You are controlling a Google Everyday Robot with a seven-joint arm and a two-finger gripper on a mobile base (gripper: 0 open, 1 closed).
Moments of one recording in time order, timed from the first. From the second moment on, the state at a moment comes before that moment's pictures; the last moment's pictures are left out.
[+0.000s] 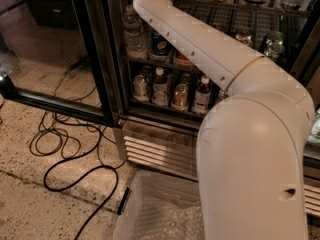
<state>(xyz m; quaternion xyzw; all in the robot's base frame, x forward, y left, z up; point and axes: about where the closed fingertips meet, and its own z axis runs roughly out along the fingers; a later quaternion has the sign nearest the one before) 0.914 0.073 1.089 -0.22 0.63 0.01 0.74</state>
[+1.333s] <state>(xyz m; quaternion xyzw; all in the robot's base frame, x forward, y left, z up) 0.909 0.066 1.106 -0.20 0.63 0.03 0.75</state>
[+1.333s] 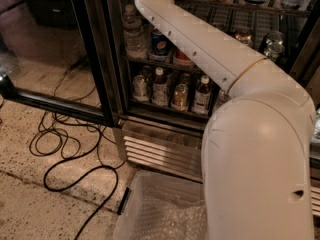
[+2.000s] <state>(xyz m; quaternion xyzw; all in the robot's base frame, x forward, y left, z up) 0.891 0.048 1.137 -0.15 0.62 0.06 0.77</state>
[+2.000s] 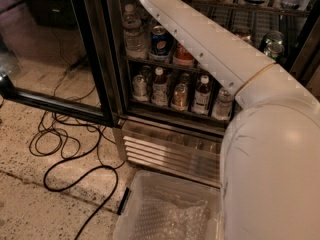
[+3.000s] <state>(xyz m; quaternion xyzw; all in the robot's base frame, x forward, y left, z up) 0.841 0.059 1.118 -0.15 0.66 0.16 0.72</state>
